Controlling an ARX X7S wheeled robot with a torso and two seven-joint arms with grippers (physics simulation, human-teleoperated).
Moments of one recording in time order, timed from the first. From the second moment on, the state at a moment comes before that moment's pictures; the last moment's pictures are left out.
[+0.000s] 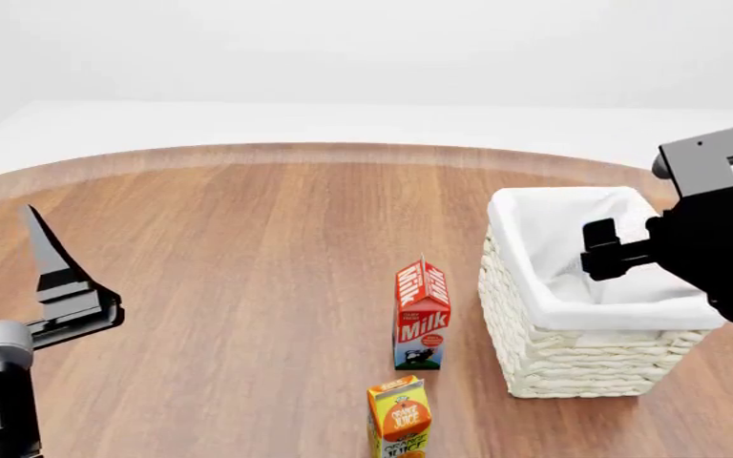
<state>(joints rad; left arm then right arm) 0.04 -0.46 -0.06 0.75 -0.22 -0.18 -0.58 1.17 0.93 -0.81 0.12 1.16 0.92 0.33</state>
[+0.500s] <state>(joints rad) 0.04 -0.46 -0.06 0.75 -0.22 -0.18 -0.58 1.09 1.13 -0.67 -0.39 1.44 0.87 0.49</state>
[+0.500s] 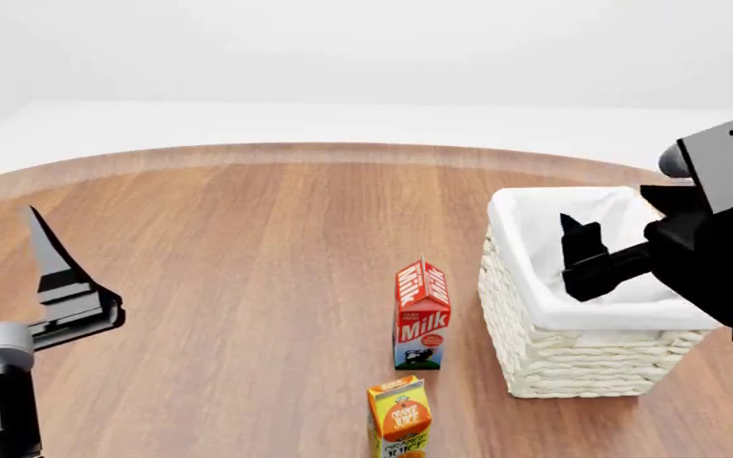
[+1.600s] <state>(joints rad) 0.06 -0.46 -0.05 0.73 -0.22 -0.15 -0.58 0.64 0.64 -0.49 -1.02 1.81 1.20 1.05</state>
